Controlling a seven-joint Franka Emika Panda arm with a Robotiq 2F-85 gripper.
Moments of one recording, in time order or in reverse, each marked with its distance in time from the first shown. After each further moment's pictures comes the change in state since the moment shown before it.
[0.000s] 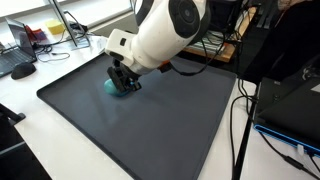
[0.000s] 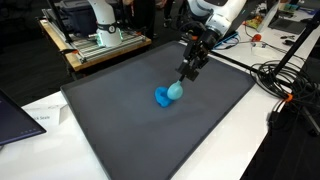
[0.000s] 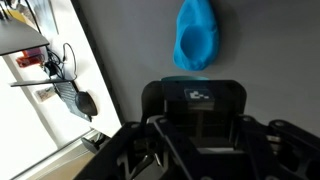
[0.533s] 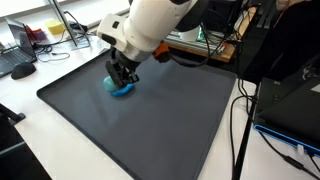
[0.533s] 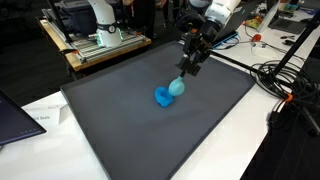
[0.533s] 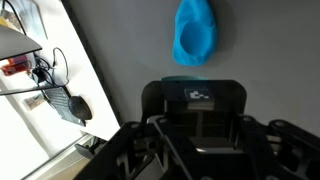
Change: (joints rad) arm -0.023 -0.085 0.000 -0.056 0.053 0.052 -0.018
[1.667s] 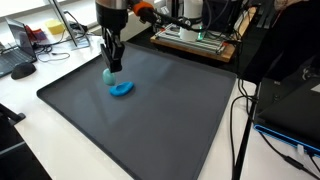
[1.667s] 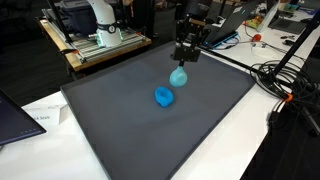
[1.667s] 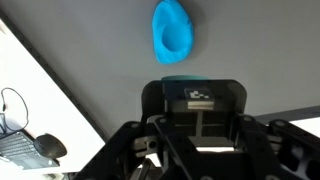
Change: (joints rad) arm -0.138 -0.268 0.002 -0.221 0.283 0.247 -0.104
